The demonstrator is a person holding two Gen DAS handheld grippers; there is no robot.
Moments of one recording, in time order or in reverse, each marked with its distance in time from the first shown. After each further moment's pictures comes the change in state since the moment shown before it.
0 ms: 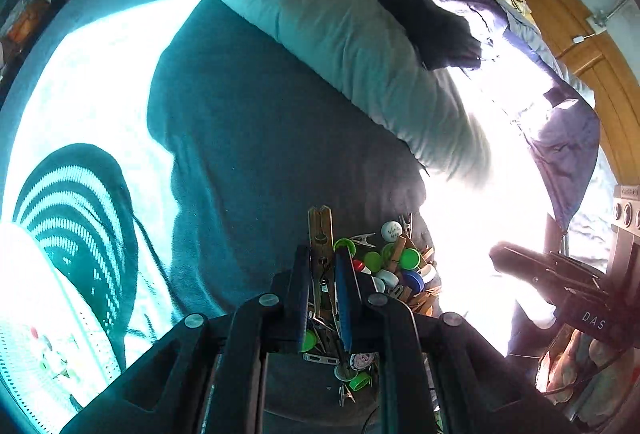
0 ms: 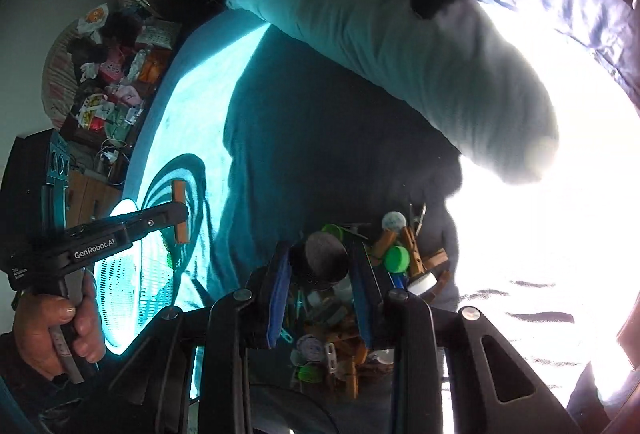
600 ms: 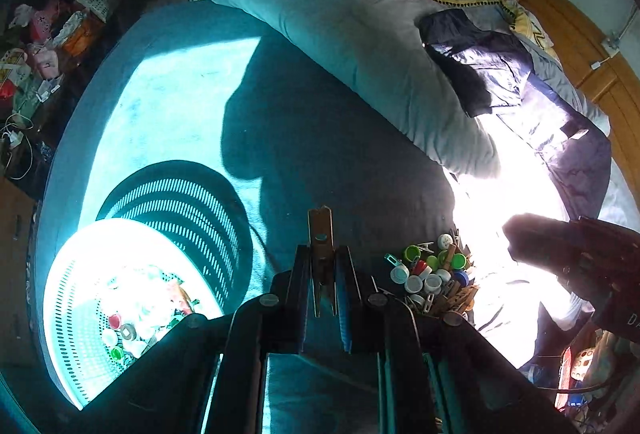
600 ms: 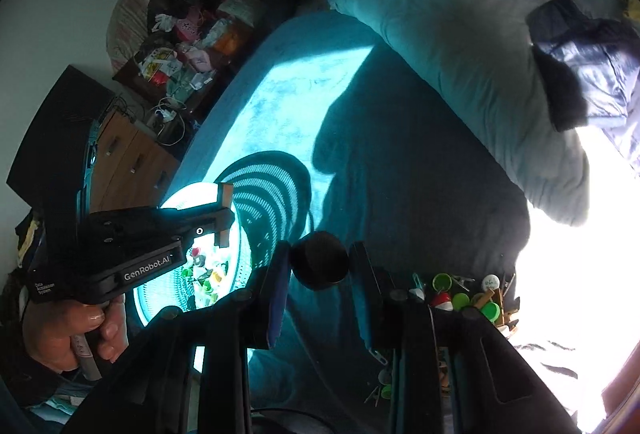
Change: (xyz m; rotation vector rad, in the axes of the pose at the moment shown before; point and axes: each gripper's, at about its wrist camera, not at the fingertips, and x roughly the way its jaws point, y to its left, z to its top) left arm -0.124 0.081 -0.023 -0.036 -0.117 0.151; right arm -0.028 0.183 0.021 -0.290 -0.013 0.094
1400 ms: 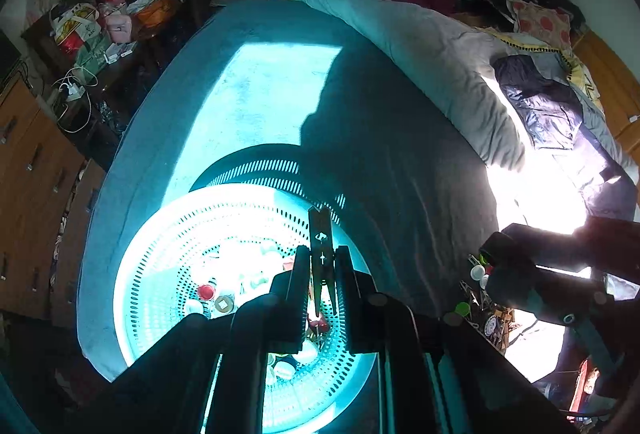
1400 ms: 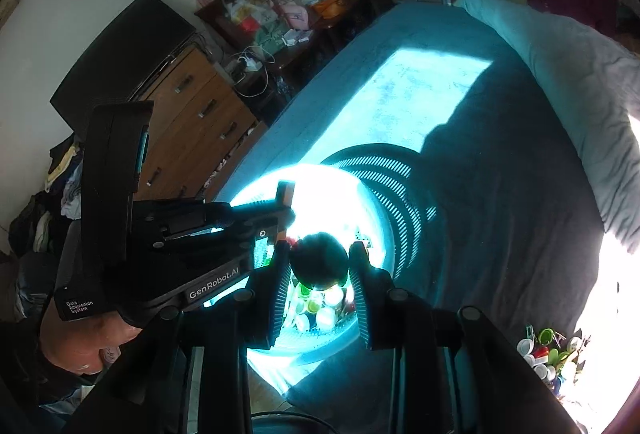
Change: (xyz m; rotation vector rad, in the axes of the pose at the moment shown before) left arm -0.067 0.169 -0.048 -0.162 -0.047 0.120; right arm 0.072 0.205 0.017 -0.257 0.100 0.166
